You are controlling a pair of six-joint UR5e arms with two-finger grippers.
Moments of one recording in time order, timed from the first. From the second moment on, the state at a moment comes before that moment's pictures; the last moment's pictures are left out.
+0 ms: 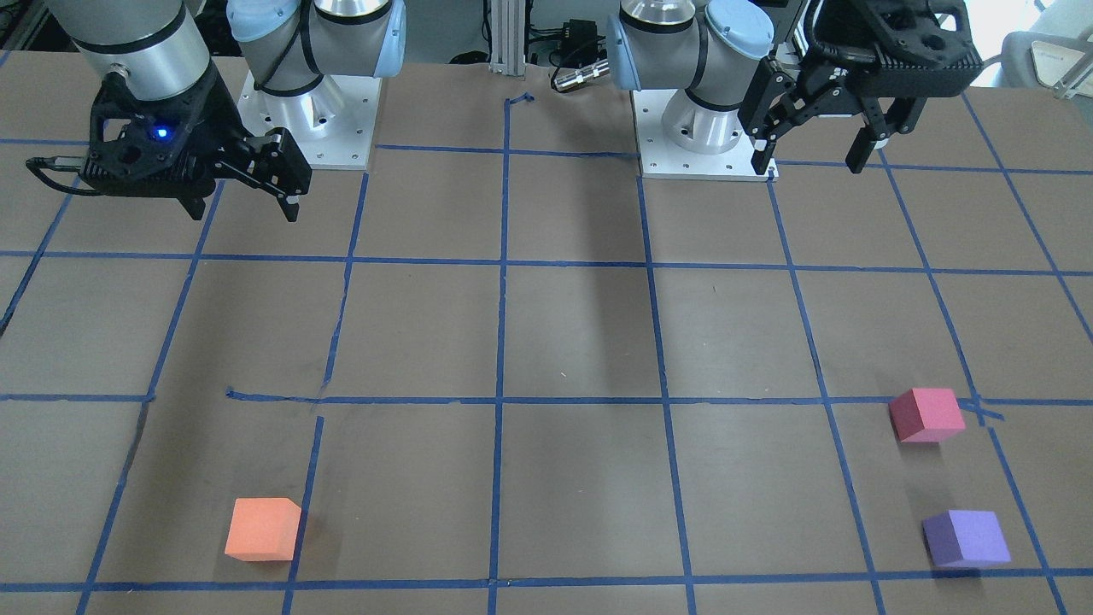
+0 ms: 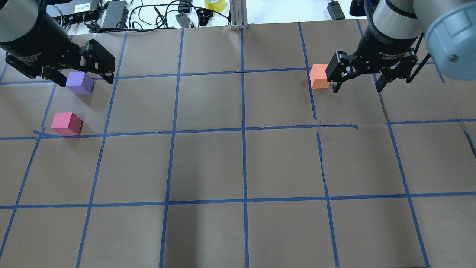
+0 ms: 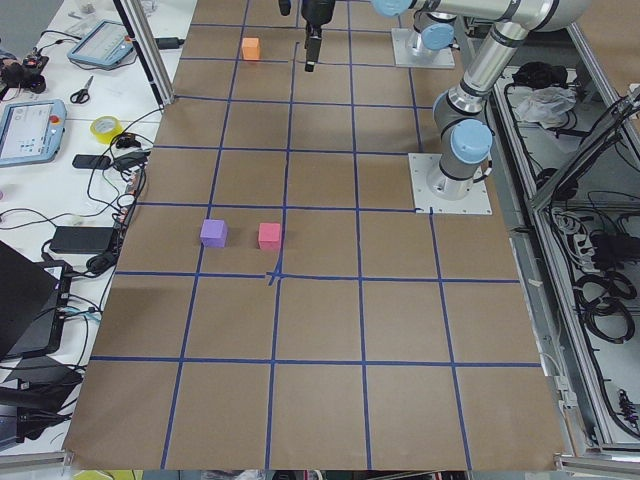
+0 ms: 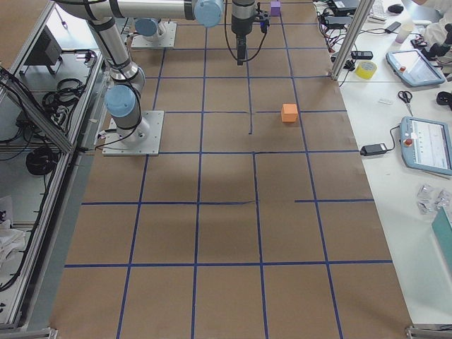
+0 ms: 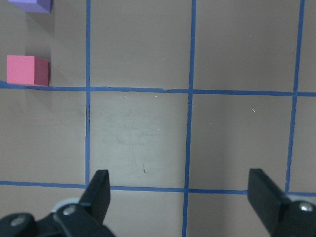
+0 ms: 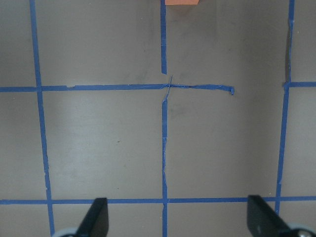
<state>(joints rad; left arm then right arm) -1.49 -1.42 -1.58 -1.54 1.59 0.04 1.55 -1.60 1.61 -1.58 -1.56 -0.02</state>
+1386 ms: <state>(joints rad) -1.49 -1.43 -1.58 -1.54 1.59 0.04 1.55 -1.59 1.62 -1.60 -1.56 -0.02</state>
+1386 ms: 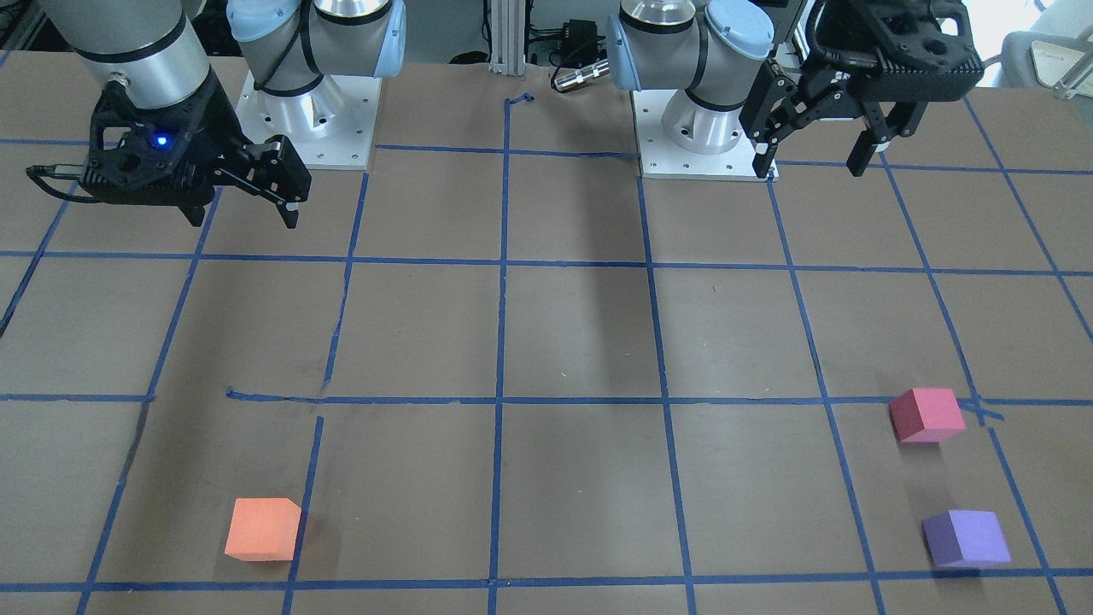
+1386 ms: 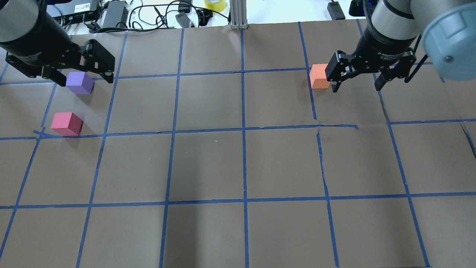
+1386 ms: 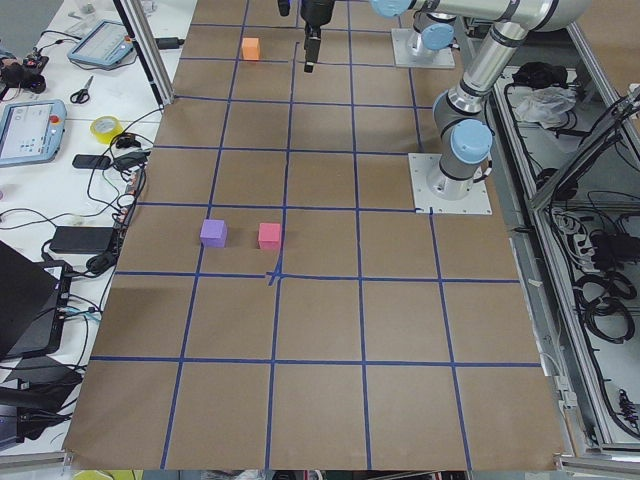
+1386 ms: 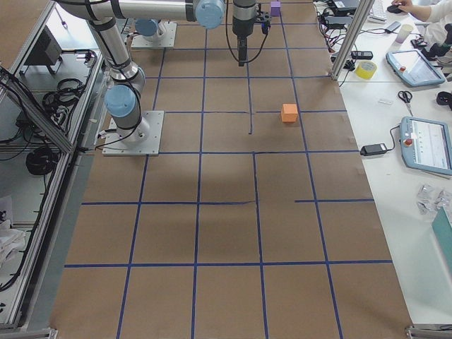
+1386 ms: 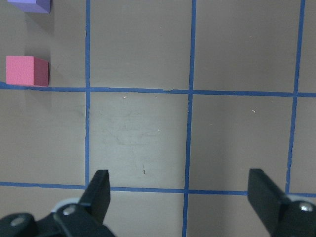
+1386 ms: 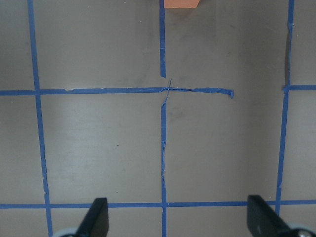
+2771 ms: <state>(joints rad) -1.49 -1.42 -1.58 -1.54 1.59 0.04 1.53 -1.59 1.62 -1.61 -1.57 -0.02</state>
